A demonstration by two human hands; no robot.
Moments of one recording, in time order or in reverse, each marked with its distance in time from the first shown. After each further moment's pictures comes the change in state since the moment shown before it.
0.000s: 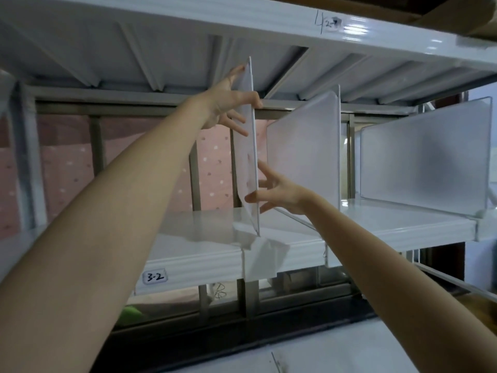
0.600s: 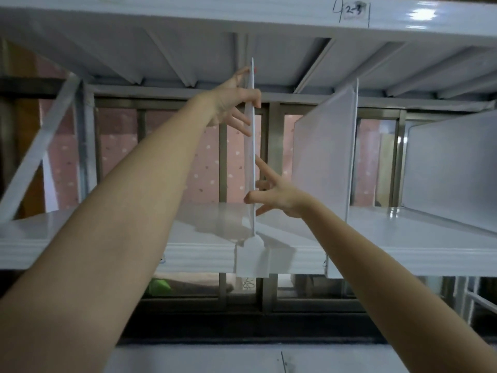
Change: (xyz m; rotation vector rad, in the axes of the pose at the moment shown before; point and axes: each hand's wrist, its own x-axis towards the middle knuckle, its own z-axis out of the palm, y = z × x) left_hand -0.009 0.008 0.018 0.085 0.188 -0.110; right_hand 0.008 0.010 -0.003 0.067 -0.165 -0.032
